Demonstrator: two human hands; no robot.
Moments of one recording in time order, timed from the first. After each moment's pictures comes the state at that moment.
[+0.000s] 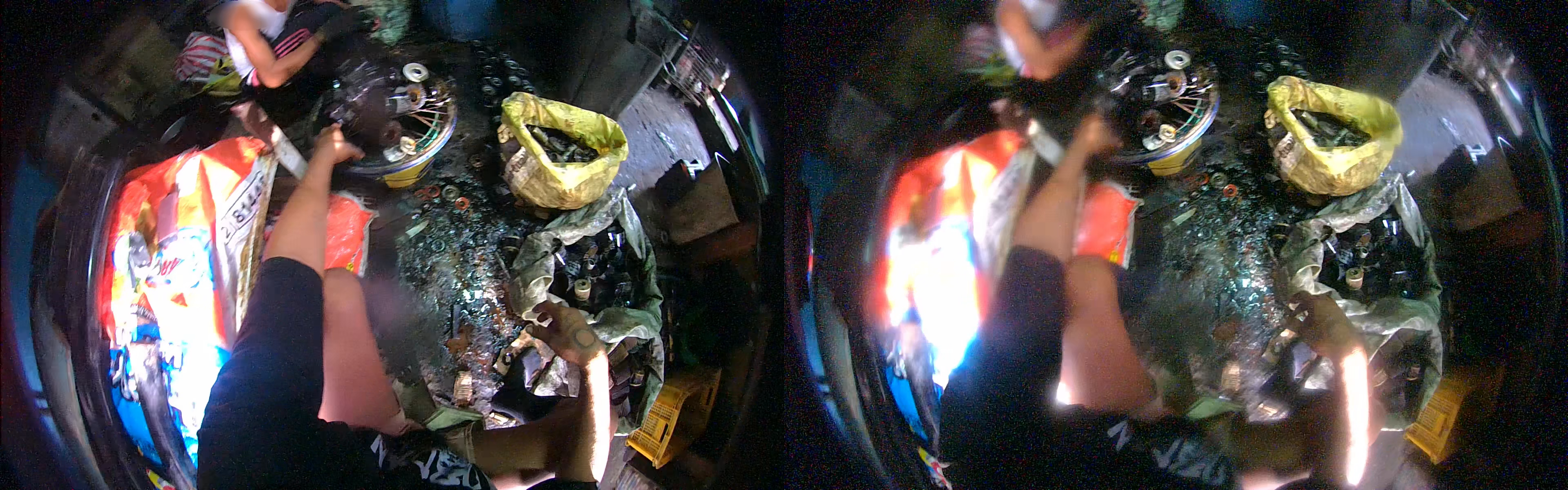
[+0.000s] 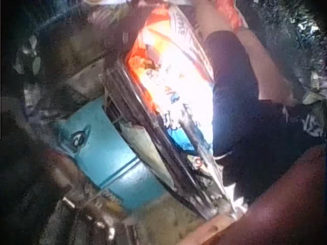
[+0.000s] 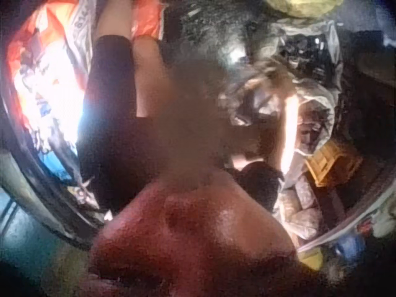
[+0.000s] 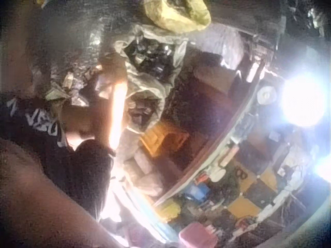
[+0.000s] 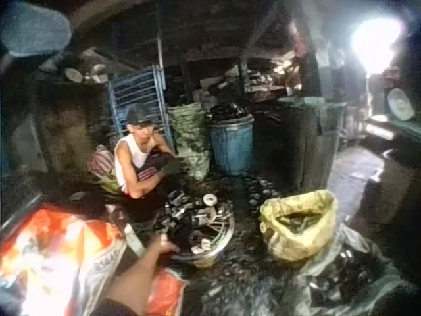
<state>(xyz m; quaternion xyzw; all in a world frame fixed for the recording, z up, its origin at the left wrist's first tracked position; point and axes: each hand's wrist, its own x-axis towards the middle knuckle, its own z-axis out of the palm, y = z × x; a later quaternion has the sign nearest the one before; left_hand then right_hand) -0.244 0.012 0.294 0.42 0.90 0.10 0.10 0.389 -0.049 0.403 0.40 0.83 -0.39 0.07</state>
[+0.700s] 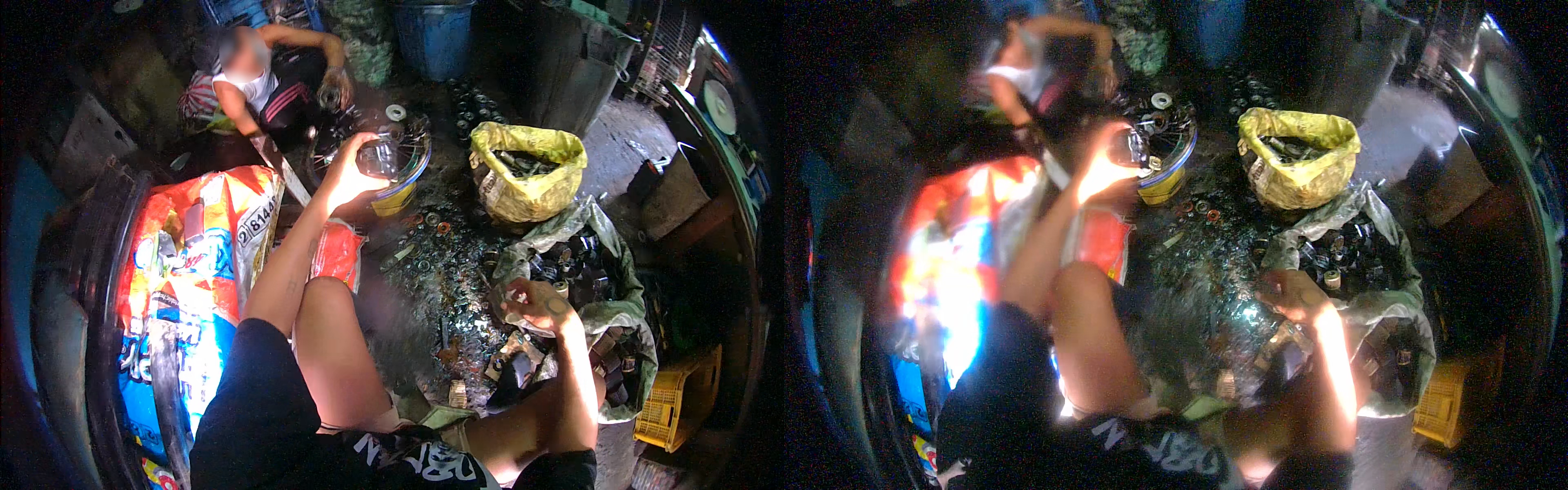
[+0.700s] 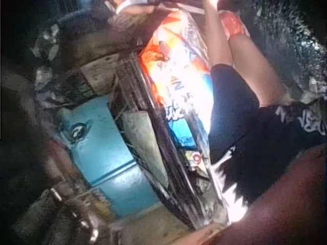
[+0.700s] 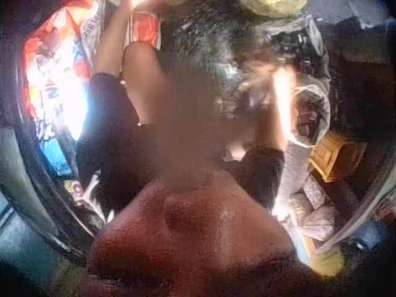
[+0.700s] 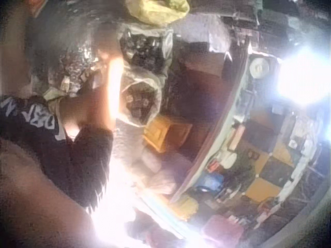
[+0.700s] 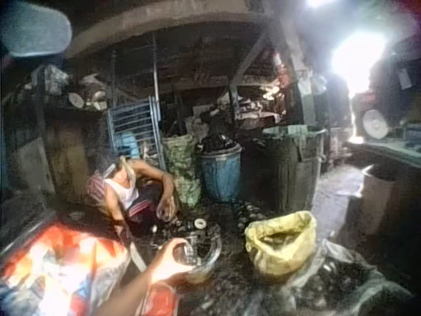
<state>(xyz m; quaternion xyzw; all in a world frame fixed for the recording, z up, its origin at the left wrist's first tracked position) -0.092 -0.055 0.425 0.65 0.57 0.49 0.13 0.389 -0.051 0.411 0.37 0.87 -0.34 0.02</state>
